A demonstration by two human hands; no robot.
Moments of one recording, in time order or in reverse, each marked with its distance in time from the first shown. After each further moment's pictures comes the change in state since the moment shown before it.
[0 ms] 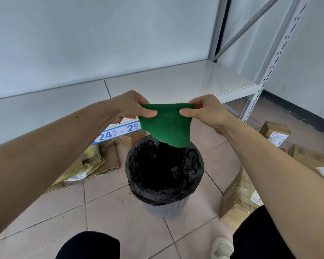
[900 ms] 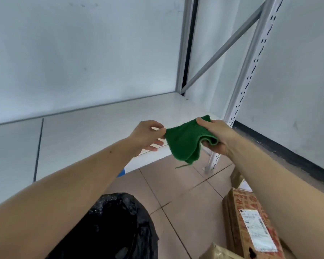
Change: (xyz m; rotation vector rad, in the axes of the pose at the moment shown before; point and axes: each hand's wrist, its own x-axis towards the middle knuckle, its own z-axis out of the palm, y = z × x) left_hand 0.201 0.111 0.115 -0.289 0.076 0.149; right_hand 0.122 0.054 -0.161 0.561 0.194 0.354
